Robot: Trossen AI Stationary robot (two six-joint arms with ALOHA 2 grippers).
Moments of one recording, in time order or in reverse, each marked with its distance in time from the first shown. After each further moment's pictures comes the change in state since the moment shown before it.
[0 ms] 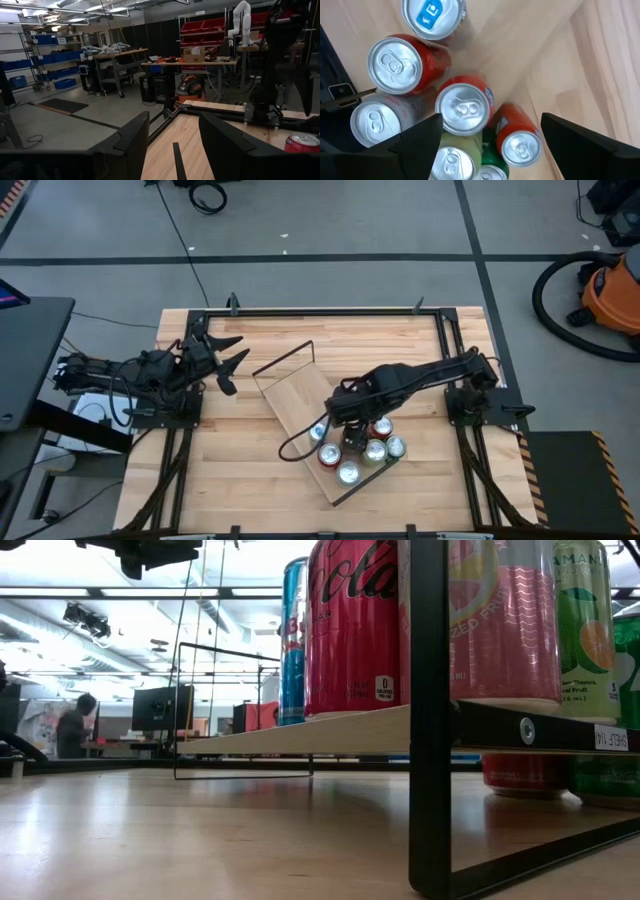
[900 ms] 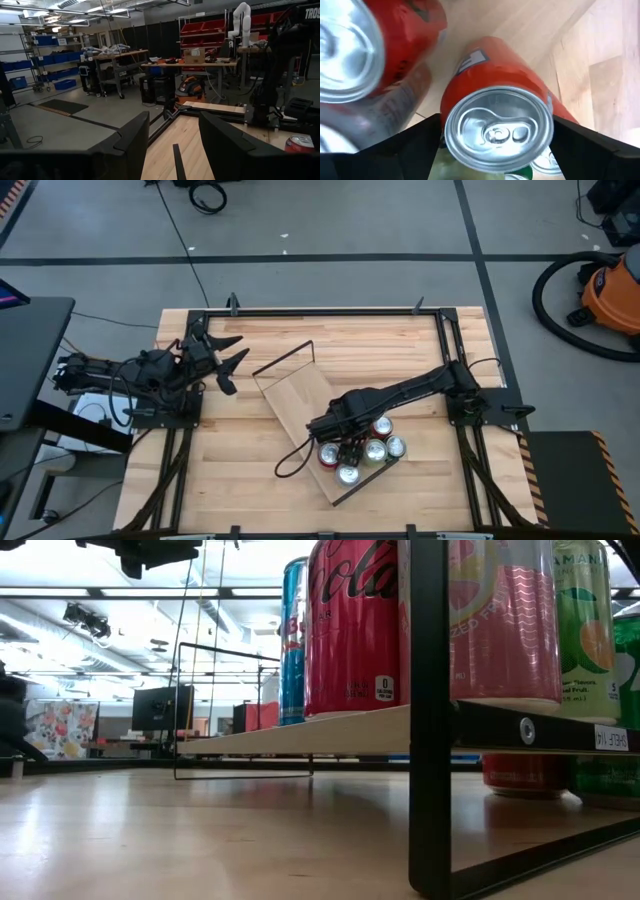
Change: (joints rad) left arm 0.000 0.000 0.000 0.008 0.000 0.003; right arm 0.010 0.157 -0.070 0.000 -0.144 0.019
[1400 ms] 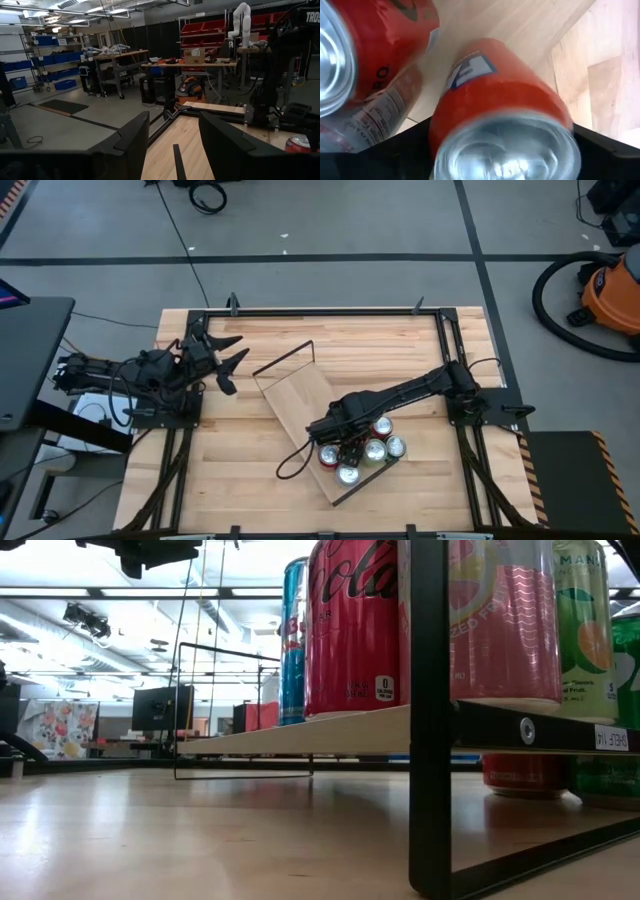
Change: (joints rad) left arm 0.000 -0.001 0.000 0.001 0.000 0.001; right arm 0.000 0.006 -0.042 0.025 0.020 -0.001
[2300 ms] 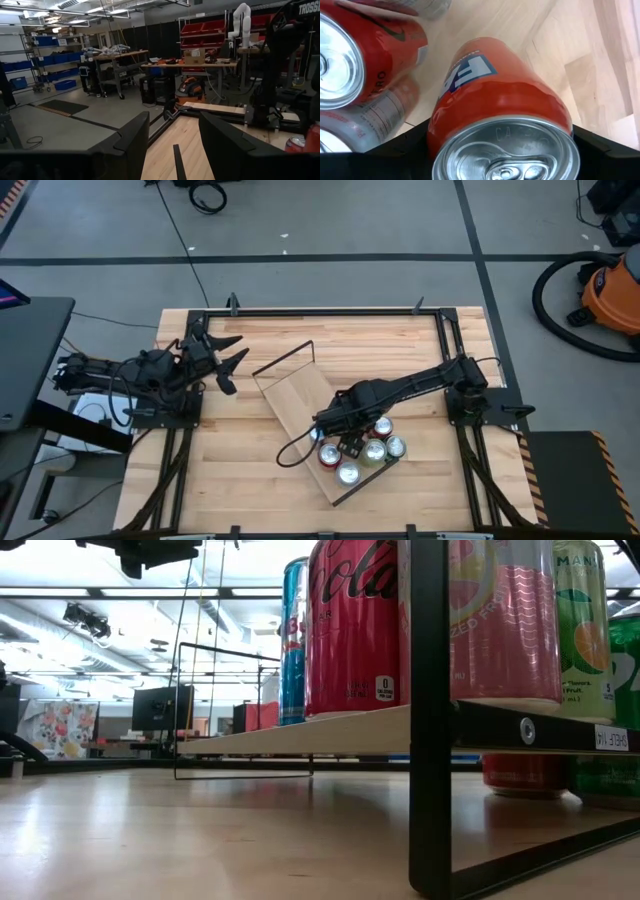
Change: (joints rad) left arm 0.000 -0.001 0.000 0.001 0.000 0.001; right arm -0.015 -0.081 0.006 -0.025 0.069 0.096
